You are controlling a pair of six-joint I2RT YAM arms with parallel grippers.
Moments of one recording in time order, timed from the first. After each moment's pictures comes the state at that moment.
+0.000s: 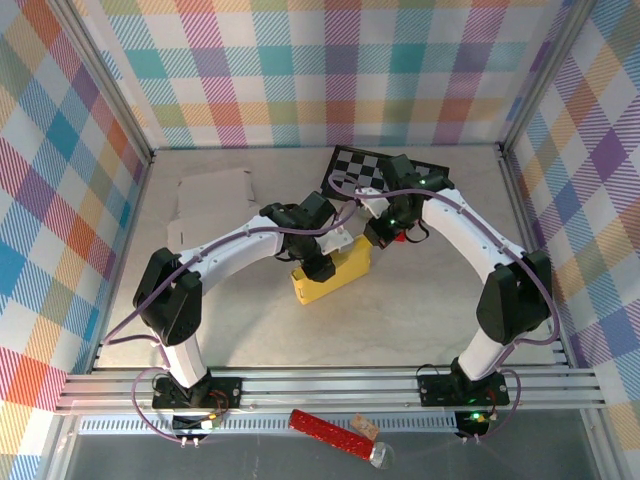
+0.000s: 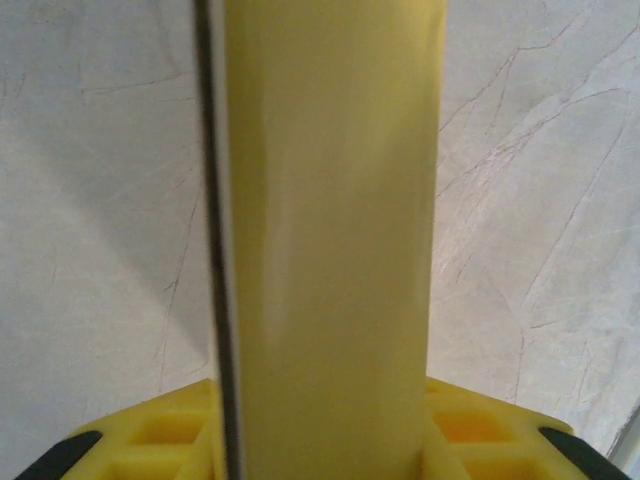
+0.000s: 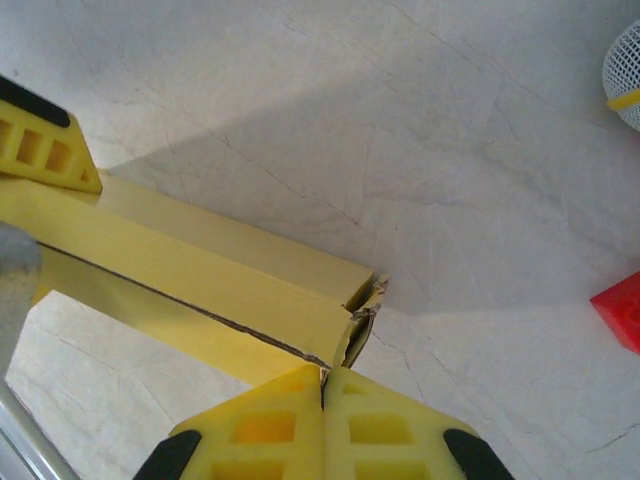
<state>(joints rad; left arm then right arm) -0.73 1.77 1.43 -0.90 0.19 0.29 0.46 1.67 1.49 -1.04 -0.30 -0.28</state>
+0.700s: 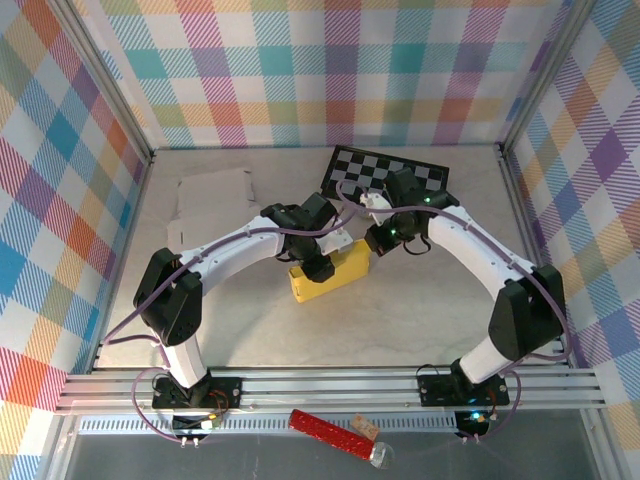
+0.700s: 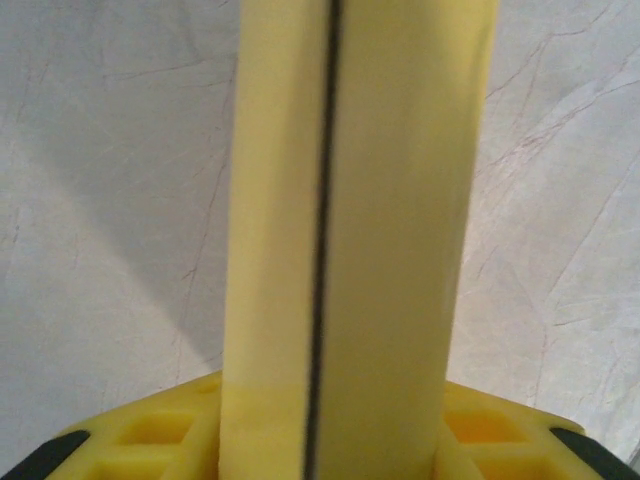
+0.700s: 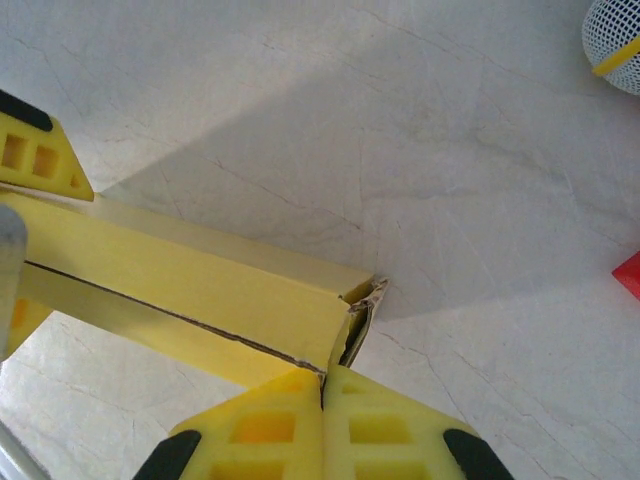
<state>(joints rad) -0.74 1.77 1.43 -0.91 0.14 0.28 0.48 1.55 1.29 -0.87 -0.28 -0.14</state>
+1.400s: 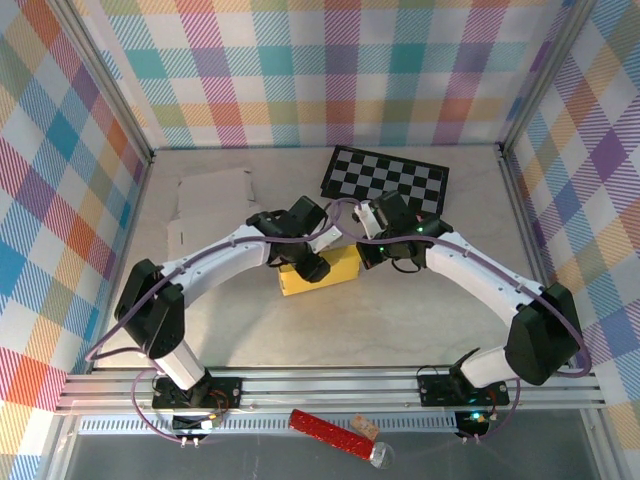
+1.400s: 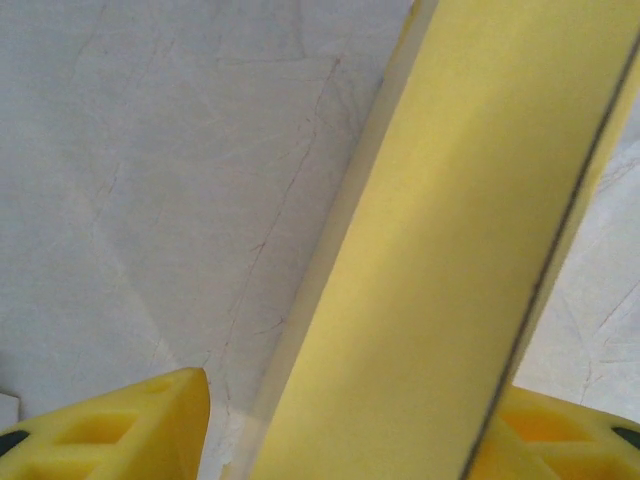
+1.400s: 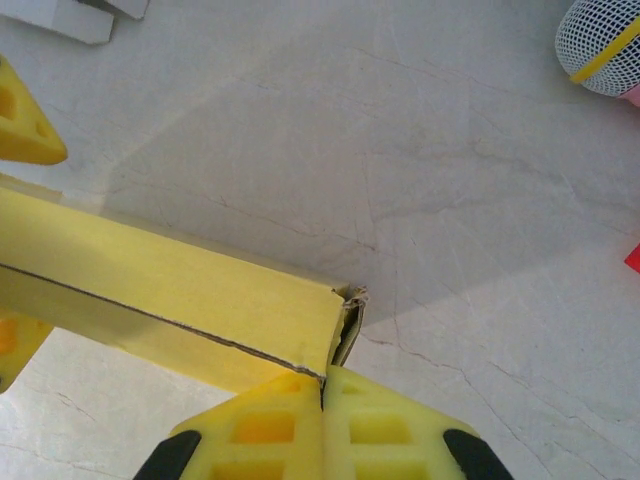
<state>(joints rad) -0.73 1.64 1.30 -0.79 0.05 0.15 0.63 1.42 1.12 -0.67 -0.09 0.10</state>
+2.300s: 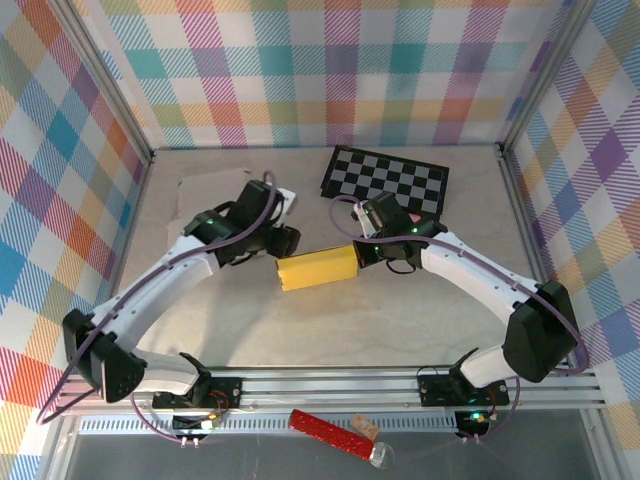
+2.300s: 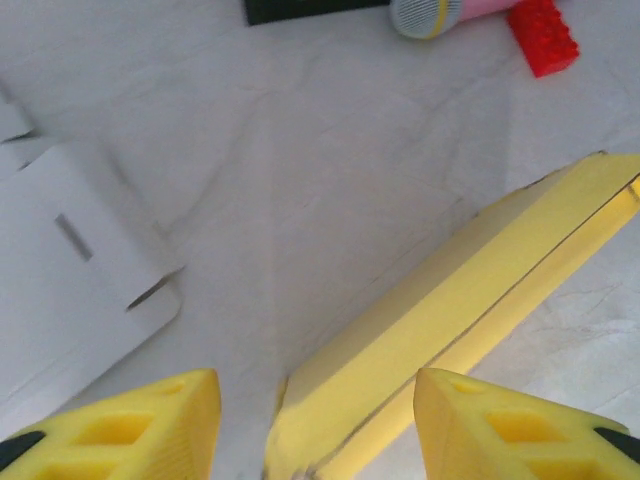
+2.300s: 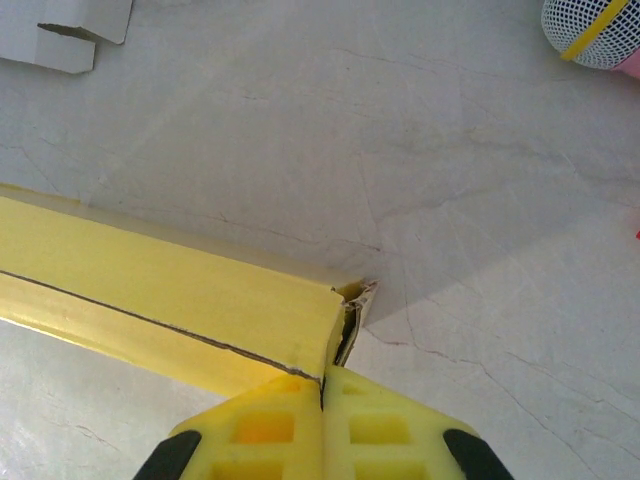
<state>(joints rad) -0.63 1.33 1.31 -0.89 -0.10 -0.17 0.66 1.45 1.14 -0.67 -0.04 0.22</state>
